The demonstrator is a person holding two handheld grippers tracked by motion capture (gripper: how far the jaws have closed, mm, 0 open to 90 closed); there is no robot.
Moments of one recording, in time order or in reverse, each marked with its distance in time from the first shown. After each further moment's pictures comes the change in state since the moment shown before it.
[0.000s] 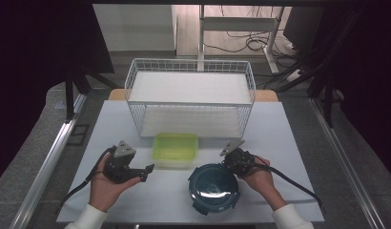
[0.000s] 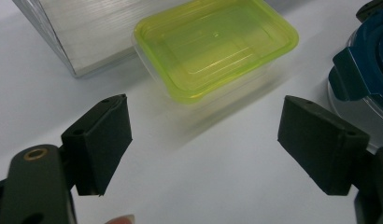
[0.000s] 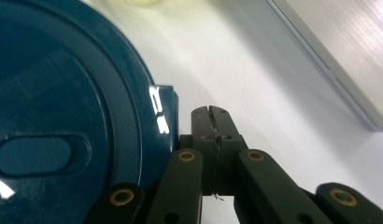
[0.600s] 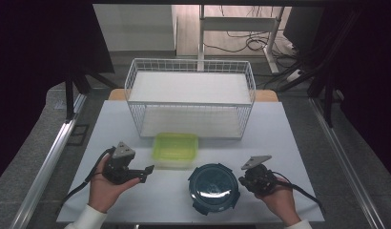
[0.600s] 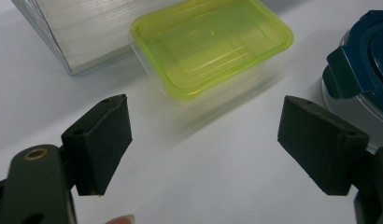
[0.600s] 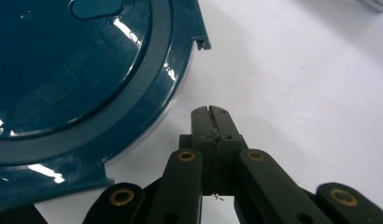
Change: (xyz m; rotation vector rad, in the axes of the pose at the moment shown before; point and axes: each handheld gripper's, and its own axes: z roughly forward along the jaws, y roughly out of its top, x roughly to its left) left arm 0.001 -0.002 -0.001 -0.005 -0.022 -0.017; right arm 0.017 -0.057 -0.043 0.027 0.015 0.183
